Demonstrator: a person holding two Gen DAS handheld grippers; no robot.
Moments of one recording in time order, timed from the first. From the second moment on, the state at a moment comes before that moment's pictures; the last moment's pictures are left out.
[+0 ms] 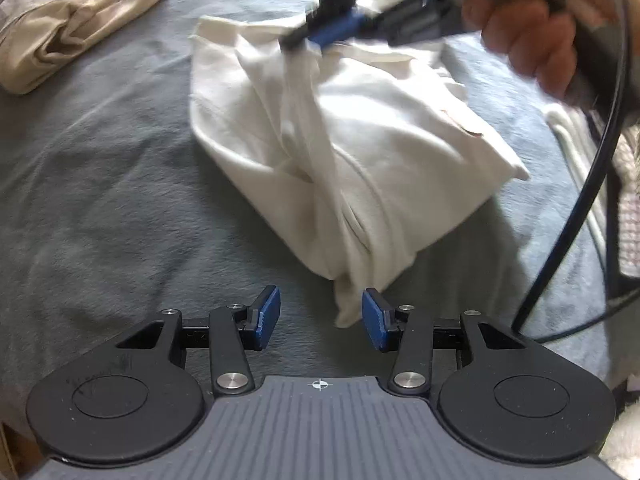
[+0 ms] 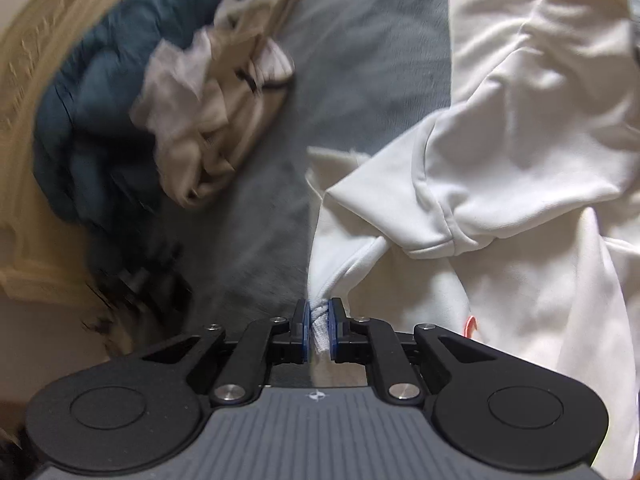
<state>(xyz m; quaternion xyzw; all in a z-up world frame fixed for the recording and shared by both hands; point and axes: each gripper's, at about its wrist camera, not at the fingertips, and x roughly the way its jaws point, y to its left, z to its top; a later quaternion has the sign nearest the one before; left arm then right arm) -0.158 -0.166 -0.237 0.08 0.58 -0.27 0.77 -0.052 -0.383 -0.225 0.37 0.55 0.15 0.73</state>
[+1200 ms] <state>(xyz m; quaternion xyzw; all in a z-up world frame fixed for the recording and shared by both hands) -0.167 -0.261 -0.157 0.32 0.33 -0.39 0.80 -0.188 -0.541 -0.080 0.54 0.28 0.07 0.79</state>
